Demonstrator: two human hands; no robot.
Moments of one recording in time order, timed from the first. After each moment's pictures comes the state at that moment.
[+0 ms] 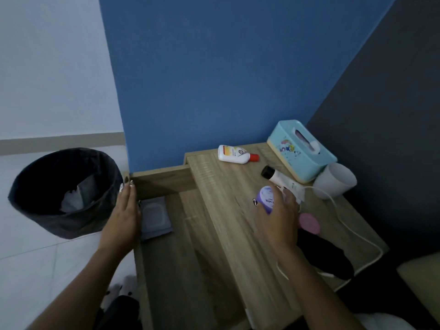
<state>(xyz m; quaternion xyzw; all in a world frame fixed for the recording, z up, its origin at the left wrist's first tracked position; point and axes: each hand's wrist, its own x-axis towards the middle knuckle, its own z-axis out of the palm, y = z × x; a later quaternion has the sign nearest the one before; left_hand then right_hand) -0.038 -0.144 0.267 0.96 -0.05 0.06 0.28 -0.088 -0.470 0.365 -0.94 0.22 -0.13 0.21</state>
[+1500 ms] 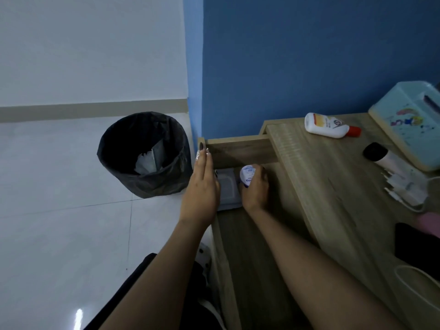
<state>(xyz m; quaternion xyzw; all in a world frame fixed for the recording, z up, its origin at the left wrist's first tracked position) -0.040 -0.150 0.265 0.94 -0.02 0.10 0.31 0.007 -0.286 0.213 -0.93 0.14 -0.04 0.34</state>
